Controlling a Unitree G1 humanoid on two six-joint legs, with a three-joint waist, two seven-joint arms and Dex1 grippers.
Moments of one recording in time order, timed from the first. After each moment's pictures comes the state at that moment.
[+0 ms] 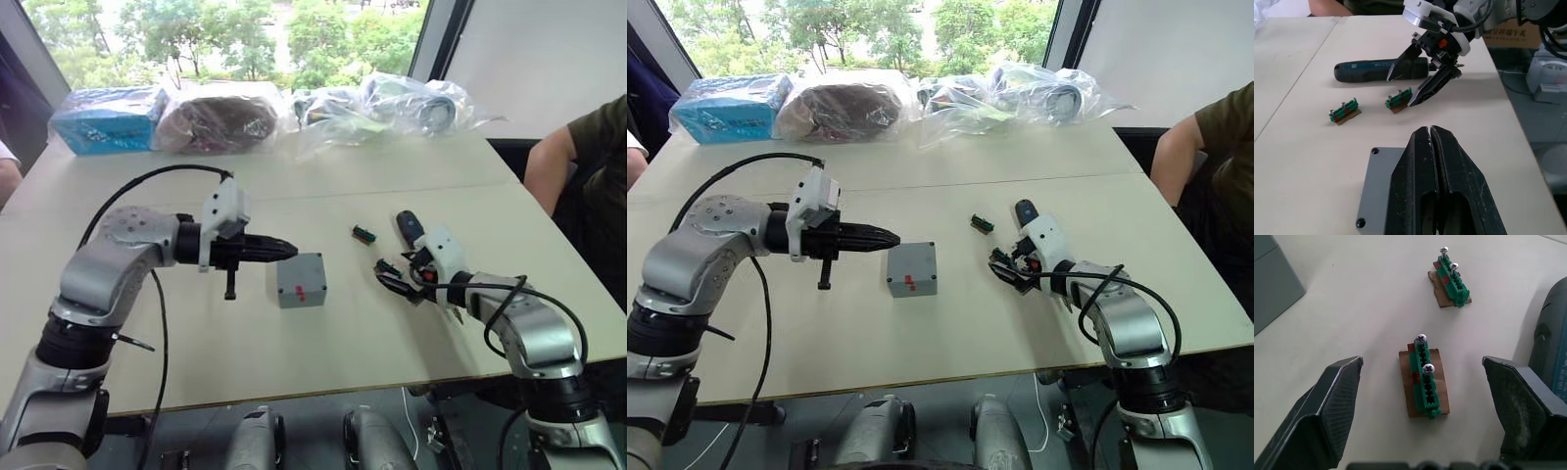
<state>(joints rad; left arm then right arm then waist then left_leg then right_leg) -0.59 0.73 -0.07 -0.24 -0.49 0.58 -1.20 -0.30 -0.53 -0.01 -0.24 0.20 0.82 0.66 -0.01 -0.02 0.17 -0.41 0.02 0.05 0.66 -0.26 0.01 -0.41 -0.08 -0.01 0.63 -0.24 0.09</state>
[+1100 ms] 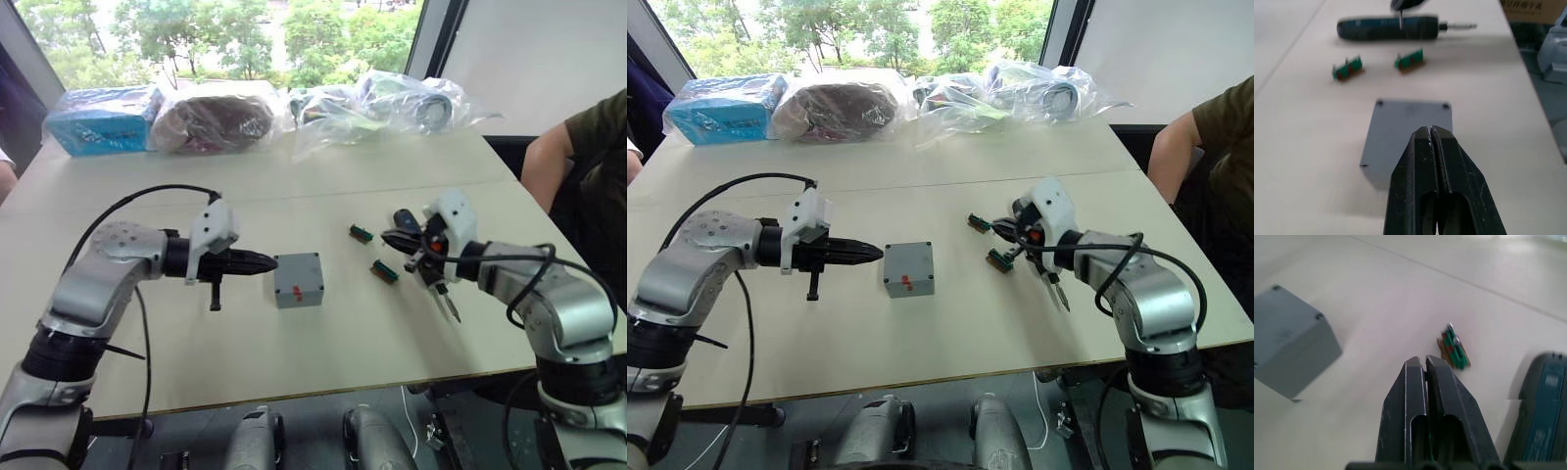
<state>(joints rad) -0.48 0.80 -0.07 -0.19 -0.42 0.51 -1.23 -0.50 -0.59 -0.04 -0.42 0.41 0.98 0.67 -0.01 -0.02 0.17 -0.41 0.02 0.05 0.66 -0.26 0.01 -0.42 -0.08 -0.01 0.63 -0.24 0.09</state>
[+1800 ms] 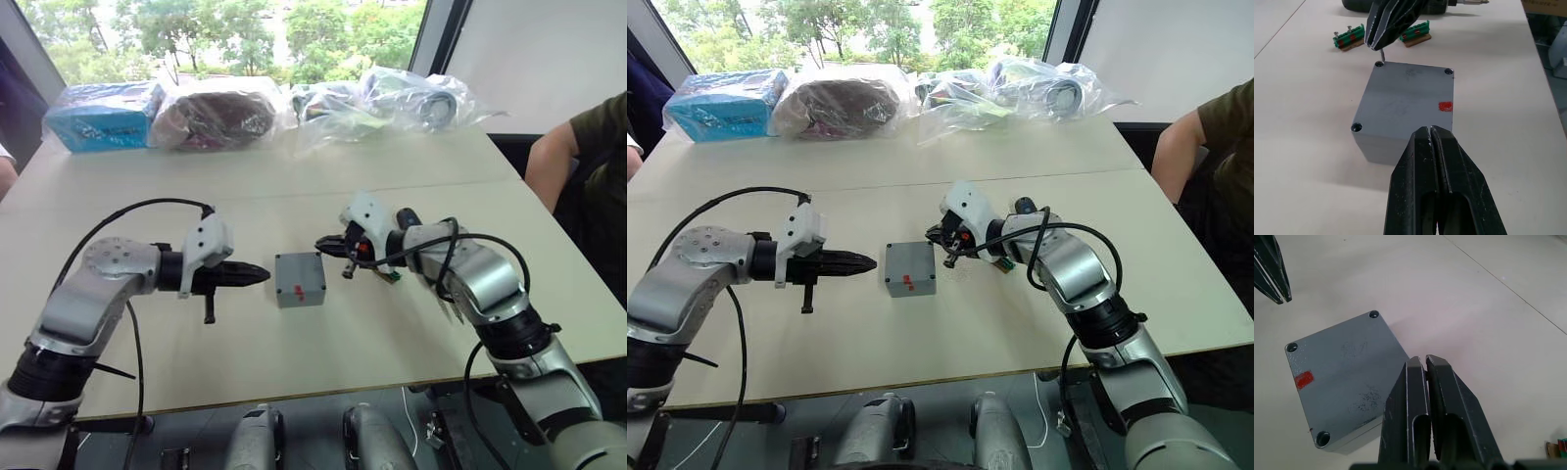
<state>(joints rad) -0.40 0.82 -0.05 -0.25 -0.43 0.52 -1.16 -0.69 -0.51 0.31 -0.17 0.29 0.79 0.77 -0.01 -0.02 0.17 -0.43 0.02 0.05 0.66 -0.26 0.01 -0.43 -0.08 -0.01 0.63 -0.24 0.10</state>
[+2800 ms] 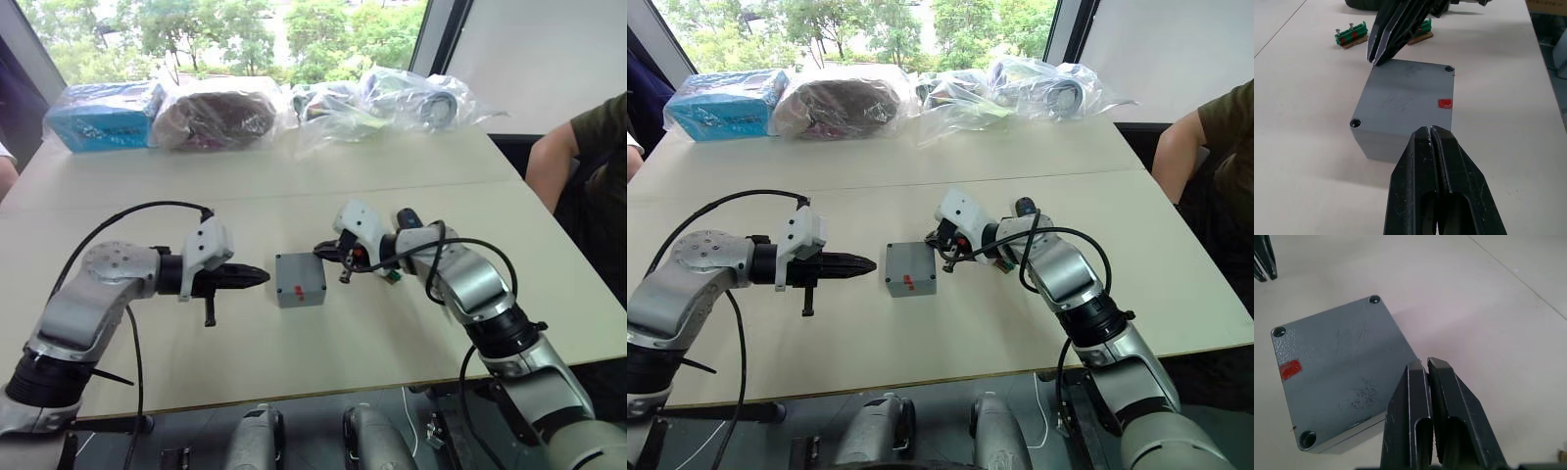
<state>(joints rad) -0.37 0.82 -0.04 -0.28 -0.43 0.52 -1.15 -0.69 -0.48 0.35 -0.10 0.20 0.72 0.81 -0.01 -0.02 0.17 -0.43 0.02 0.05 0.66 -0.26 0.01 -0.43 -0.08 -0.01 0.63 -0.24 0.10</state>
